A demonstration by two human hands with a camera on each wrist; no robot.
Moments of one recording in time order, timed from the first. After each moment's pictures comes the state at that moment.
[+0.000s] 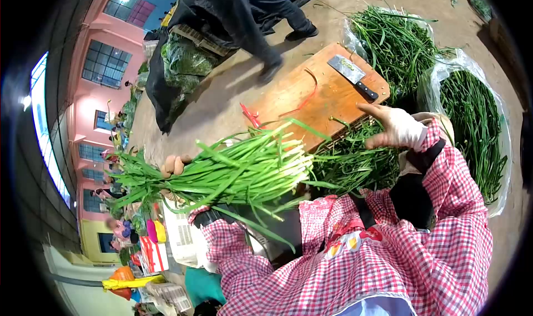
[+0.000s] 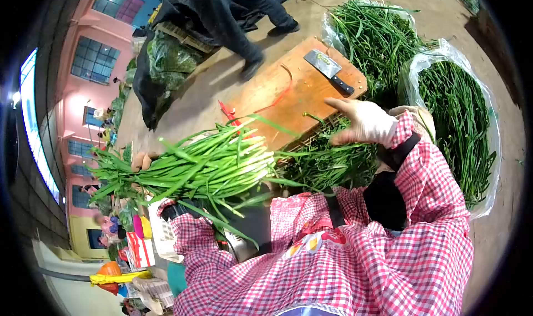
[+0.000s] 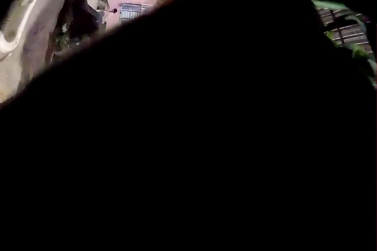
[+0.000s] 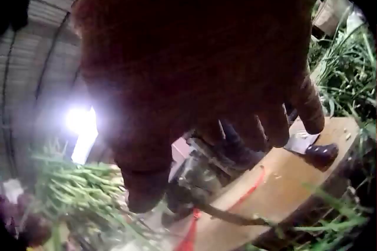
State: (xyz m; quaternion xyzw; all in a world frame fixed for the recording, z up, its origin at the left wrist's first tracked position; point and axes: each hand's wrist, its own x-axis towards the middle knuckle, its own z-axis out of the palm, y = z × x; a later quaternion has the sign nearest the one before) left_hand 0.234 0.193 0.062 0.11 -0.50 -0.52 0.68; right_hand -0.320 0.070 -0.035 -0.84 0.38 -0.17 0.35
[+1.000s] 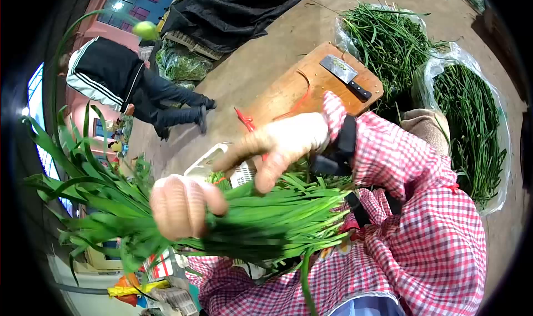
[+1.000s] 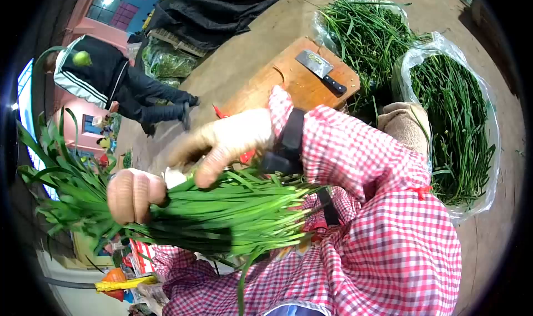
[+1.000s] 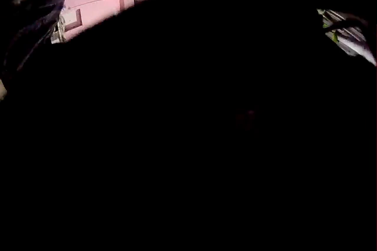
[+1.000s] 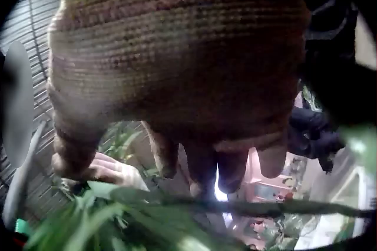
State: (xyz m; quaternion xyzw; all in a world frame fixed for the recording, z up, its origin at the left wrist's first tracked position) left_hand 0.039 0.143 0.187 -0.14 -0.70 -0.62 0.32; right_hand -0.167 0.070 0.088 -0.65 -0.19 -0.15 0.72
